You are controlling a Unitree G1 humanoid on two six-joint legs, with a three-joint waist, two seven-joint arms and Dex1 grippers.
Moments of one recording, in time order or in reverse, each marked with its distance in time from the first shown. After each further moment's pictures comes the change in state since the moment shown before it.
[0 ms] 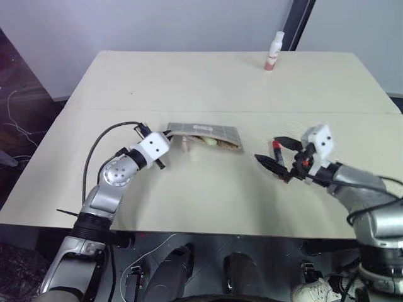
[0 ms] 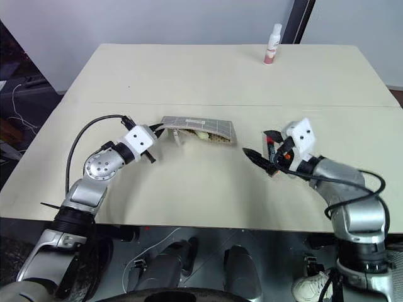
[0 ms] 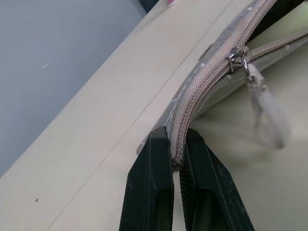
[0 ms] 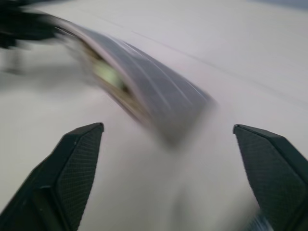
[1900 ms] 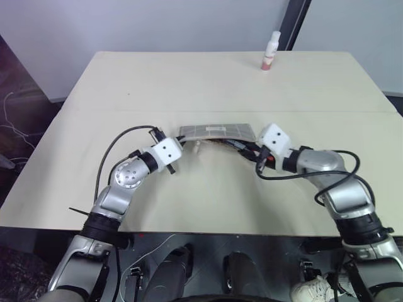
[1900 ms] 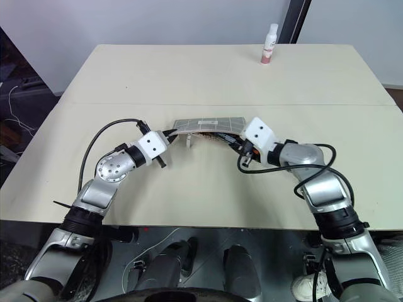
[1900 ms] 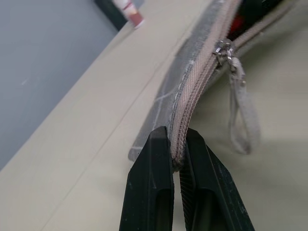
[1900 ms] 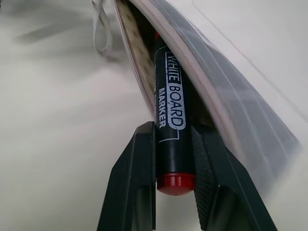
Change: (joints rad) left arm -0.010 -0.050 -0.076 -0.025 0.016 -0.019 -0.078; right arm -0.349 -0.056 0.403 0.189 -0.231 -0.119 0.106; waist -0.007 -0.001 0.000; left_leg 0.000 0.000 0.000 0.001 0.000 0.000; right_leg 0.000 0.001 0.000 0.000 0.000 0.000
